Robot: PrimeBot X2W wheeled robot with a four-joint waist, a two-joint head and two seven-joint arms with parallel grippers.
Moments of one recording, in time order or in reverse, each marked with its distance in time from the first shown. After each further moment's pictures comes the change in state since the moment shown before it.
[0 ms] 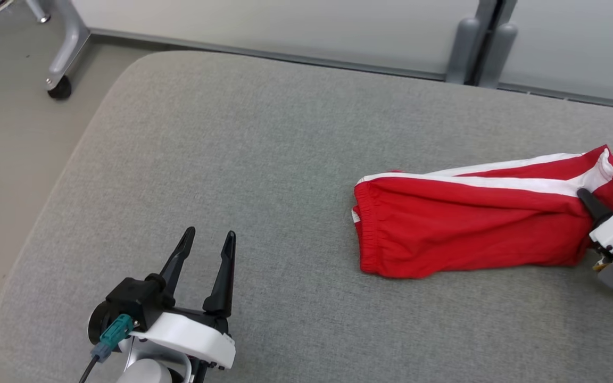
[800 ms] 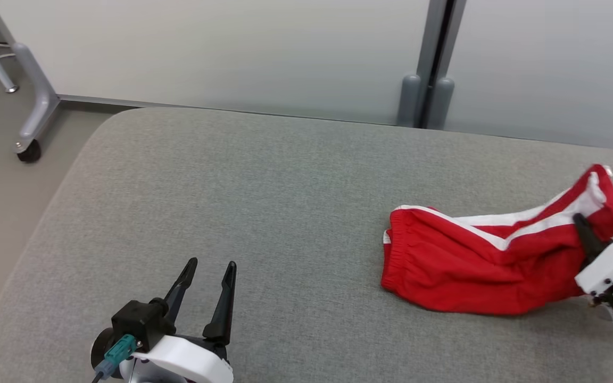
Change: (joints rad) left arm 0.059 0.009 -0.011 0.053 -0.018 -0.030 0.005; right arm 0.146 -0.046 0.094 -0.140 -0.119 0.000 -0.234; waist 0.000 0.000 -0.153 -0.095
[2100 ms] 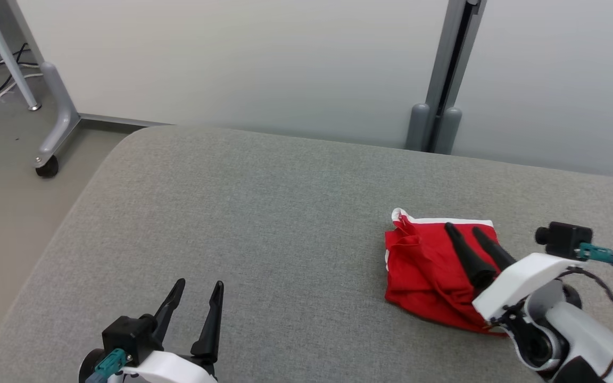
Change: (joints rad) left arm 0.044 0.034 -0.001 0.009 -0.028 0.017 0.017; right arm 0.049 0.207 0.078 -0.172 -0.091 0.000 -0.060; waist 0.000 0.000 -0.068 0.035
